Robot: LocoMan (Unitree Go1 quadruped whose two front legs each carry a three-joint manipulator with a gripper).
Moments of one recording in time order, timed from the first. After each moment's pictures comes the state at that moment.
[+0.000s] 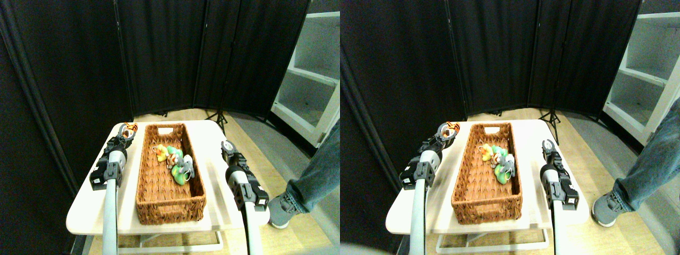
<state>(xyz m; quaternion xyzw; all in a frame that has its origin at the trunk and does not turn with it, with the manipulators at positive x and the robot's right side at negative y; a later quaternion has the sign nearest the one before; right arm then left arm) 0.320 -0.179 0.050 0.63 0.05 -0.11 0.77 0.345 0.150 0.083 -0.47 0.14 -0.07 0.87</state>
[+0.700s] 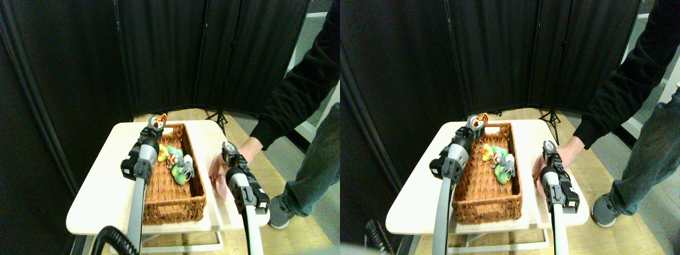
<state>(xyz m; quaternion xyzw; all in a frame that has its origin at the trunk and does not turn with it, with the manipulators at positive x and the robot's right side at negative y) 0.316 -0.175 0.053 0.65 0.04 -0.10 0.75 0.339 0.053 0.092 -0.57 0.19 -0.10 0.79</state>
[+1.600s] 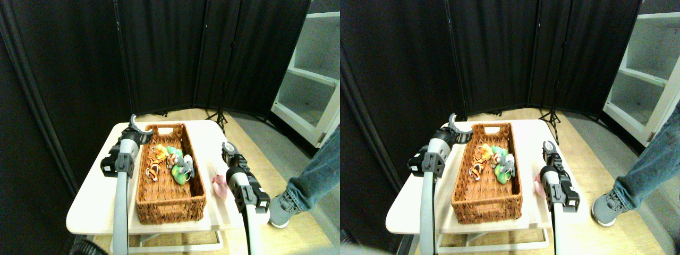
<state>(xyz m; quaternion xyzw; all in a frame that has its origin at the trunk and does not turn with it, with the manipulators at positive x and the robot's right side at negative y) 0.315 -0.176 0.051 0.64 0.06 -0.10 0.76 0.343 0.120 0.095 -0.48 0.17 -0.08 0.86</state>
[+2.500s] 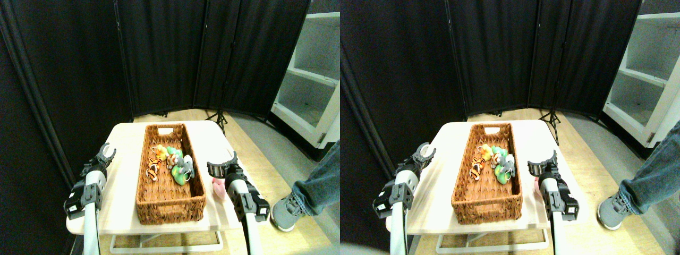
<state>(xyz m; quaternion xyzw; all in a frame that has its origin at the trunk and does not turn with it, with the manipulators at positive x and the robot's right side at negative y) 0.297 -0.153 0.024 0.57 0.19 -0.07 0.79 0.305 0.216 0.050 -0.42 0.14 0.02 0.89</state>
